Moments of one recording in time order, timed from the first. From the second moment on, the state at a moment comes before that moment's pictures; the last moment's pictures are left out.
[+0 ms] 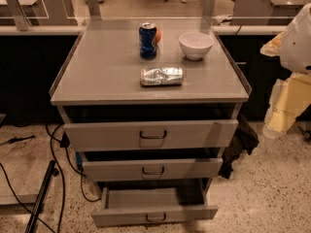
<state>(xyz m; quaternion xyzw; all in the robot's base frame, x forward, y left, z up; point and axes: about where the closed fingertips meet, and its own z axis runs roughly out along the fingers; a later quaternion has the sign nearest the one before) 0.438 -0.217 0.976 -0.60 0.78 -0.03 0.16</state>
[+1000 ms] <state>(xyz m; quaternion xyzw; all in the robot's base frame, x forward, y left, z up) 0.438 -0.218 0.957 -0.60 0.78 -0.03 0.17</state>
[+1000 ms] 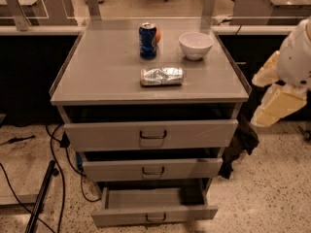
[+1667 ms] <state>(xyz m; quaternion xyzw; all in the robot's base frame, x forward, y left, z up) 0.430 -0.228 0.833 -0.57 0.80 0.01 0.18</state>
